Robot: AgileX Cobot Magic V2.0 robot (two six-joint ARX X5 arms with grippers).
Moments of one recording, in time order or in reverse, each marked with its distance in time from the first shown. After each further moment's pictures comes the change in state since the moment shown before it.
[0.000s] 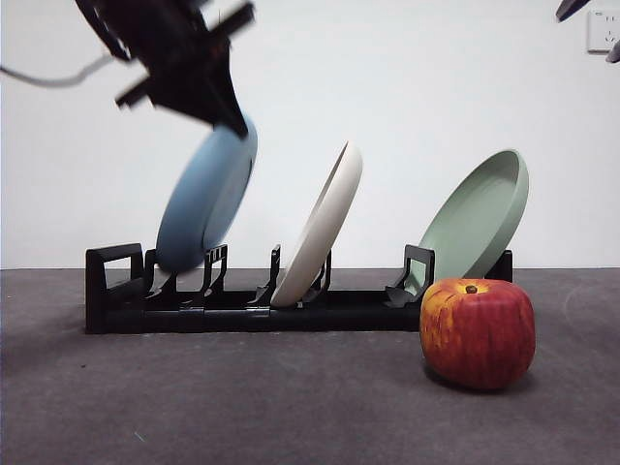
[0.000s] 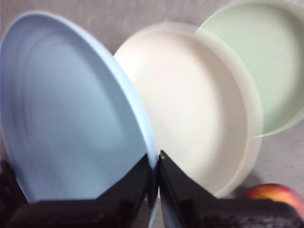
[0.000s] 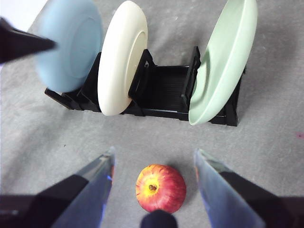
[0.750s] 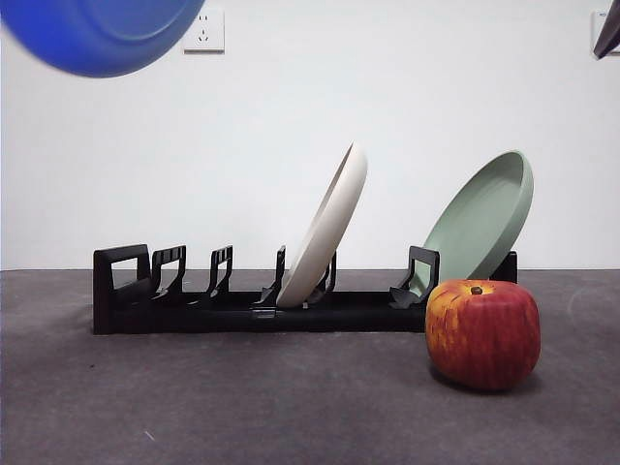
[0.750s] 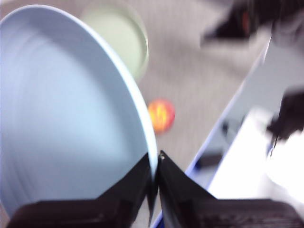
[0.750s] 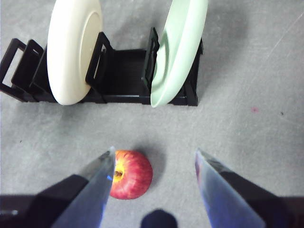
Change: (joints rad) left arm -0.275 -0.619 0.000 -0.549 -0.026 0.138; right arm 0.000 0.000 0.000 -0.088 0.156 -0.008
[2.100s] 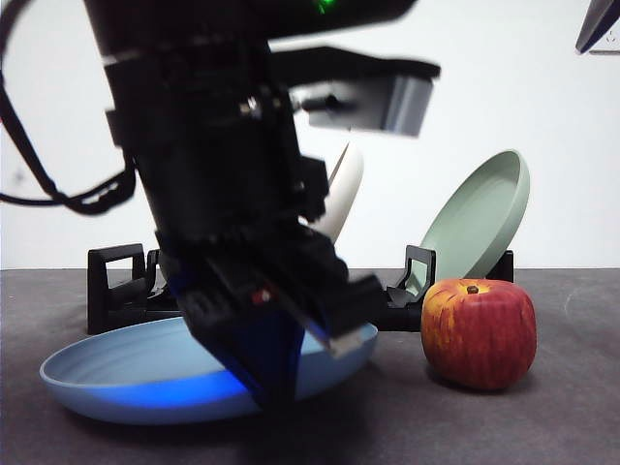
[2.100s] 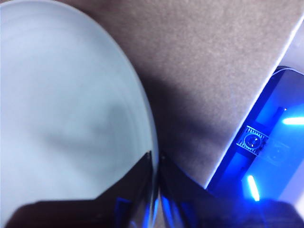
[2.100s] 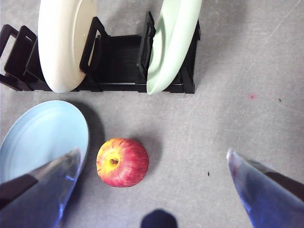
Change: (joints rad) left arm -0.502 0.642 -0.470 0.534 -0.559 -0.101; right arm 0.000 0.000 0.000 -0.045 -0.003 -0.013
